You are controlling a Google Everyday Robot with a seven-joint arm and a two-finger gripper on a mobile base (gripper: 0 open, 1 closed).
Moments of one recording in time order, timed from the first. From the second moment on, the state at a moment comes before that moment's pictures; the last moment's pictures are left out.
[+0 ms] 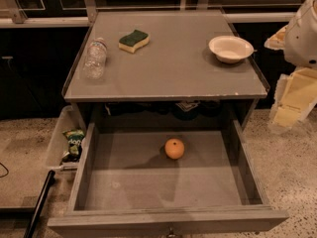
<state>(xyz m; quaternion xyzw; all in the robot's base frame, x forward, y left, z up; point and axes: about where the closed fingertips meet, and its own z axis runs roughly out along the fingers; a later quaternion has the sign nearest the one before) 0.438 -0.217 0.976 -0.60 0.78 -0.03 0.16</state>
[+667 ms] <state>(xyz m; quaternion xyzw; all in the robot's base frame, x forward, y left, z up) 0.439 -0.212 0.964 -0.60 0.78 -0.02 0.16</state>
